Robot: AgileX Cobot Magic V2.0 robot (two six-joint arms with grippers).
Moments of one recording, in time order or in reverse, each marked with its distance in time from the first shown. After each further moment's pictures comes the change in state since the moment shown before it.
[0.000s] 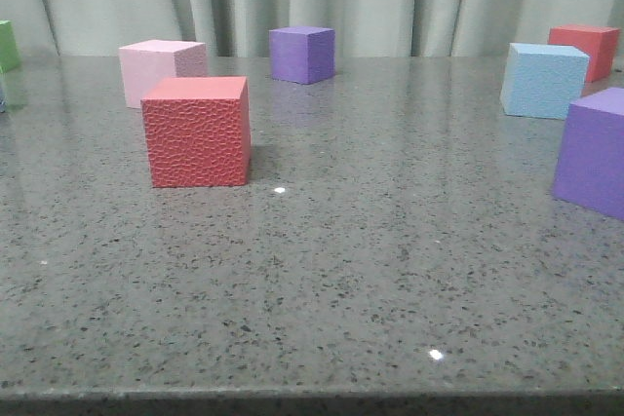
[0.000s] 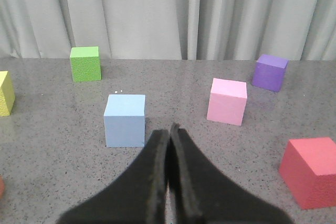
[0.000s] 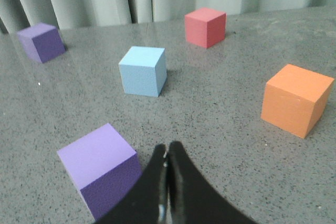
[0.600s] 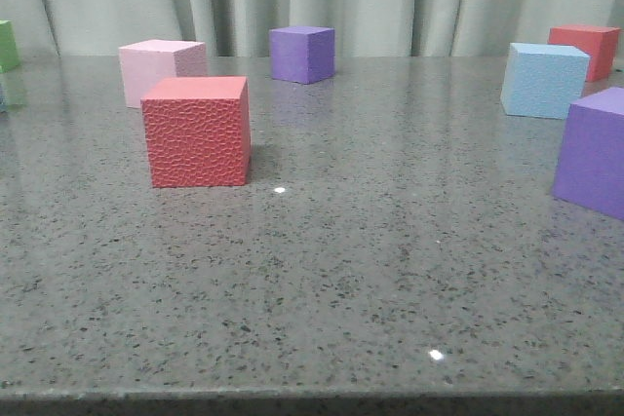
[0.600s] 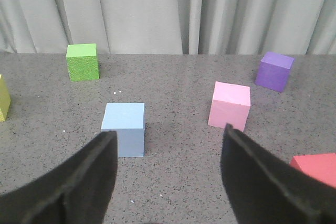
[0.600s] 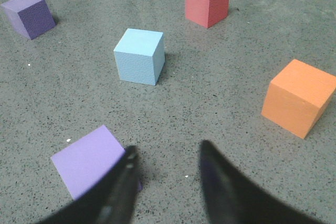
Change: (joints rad) left arm 0.000 0.216 -0.156 0.000 0.021 0.000; right arm 0.000 0.229 -0.162 0.000 0.071 -0.022
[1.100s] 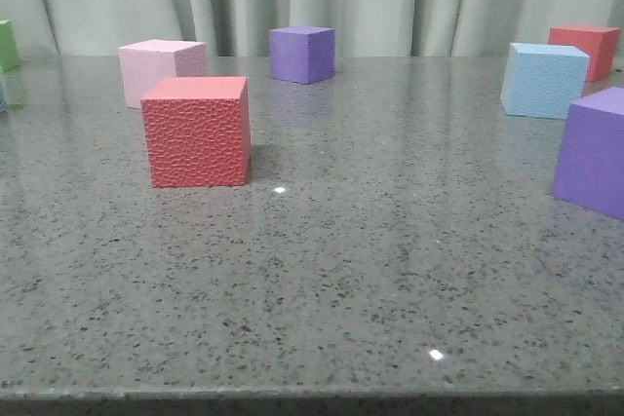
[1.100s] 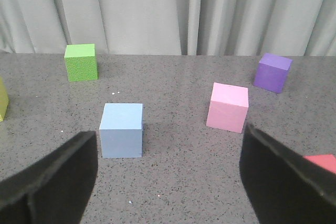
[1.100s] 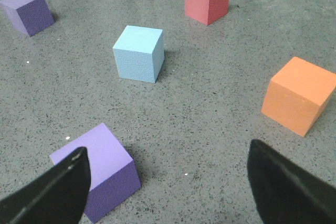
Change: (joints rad) left arm 0.000 0.000 -0.002 -0.010 -0.002 0.000; right arm 0.000 0.007 -0.003 0.000 0.006 -0.001
